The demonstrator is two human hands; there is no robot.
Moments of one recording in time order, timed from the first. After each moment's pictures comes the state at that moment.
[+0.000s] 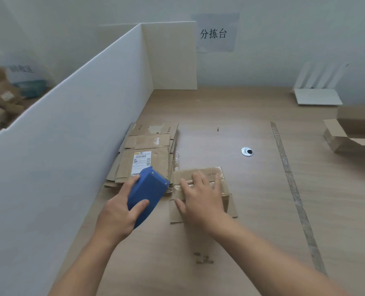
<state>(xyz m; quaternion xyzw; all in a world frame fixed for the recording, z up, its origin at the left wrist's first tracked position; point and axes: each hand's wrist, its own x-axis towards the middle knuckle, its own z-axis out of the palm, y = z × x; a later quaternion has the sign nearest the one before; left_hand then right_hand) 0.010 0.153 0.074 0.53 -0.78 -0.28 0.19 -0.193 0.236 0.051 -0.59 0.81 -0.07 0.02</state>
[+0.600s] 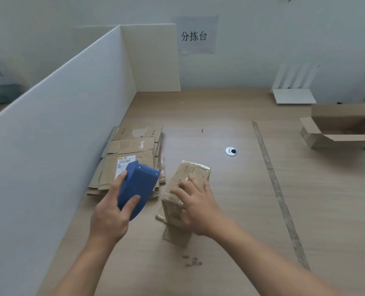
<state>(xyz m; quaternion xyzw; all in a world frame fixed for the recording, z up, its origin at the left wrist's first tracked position) -0.019 0.154 0.065 0.47 -0.77 -0.29 0.32 -0.222 0.263 0.052 -0.64 0.74 -0.19 0.11</state>
